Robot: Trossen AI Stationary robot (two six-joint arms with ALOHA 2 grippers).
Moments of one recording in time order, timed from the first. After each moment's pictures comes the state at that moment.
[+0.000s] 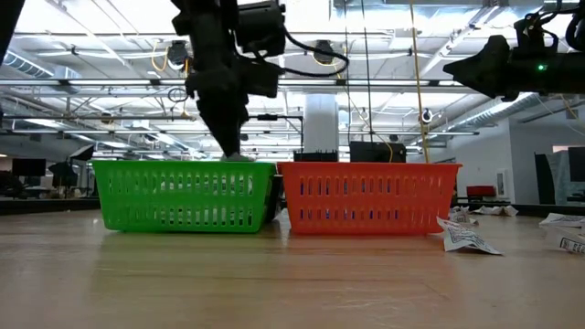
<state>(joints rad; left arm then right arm) 0.13 1.75 1.30 -0.83 0.02 0.10 -0.59 0.02 0.01 0.34 0.16 -0.04</state>
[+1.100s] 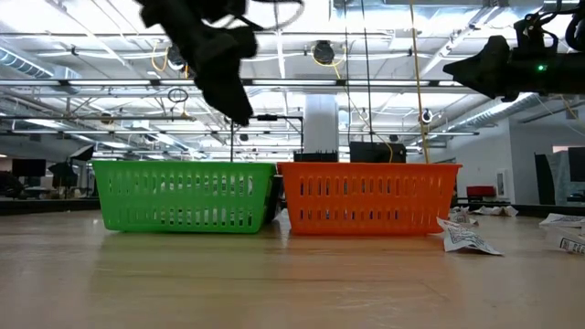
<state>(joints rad) 0.20 1.46 1.09 -0.51 -0.02 0.02 -0.59 0.02 0.01 0.34 0.16 -0.04</state>
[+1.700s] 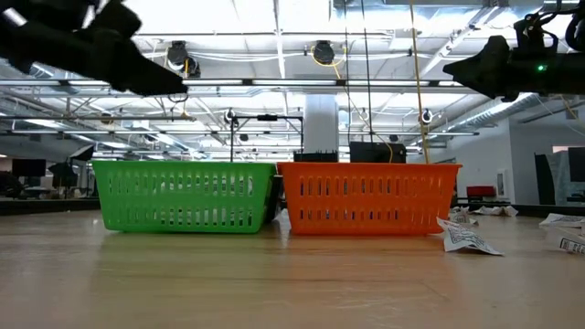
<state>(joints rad) 0.21 0.59 0.27 0.16 -0.05 0.21 -0.59 0.02 0.01 0.34 0.16 -0.04</state>
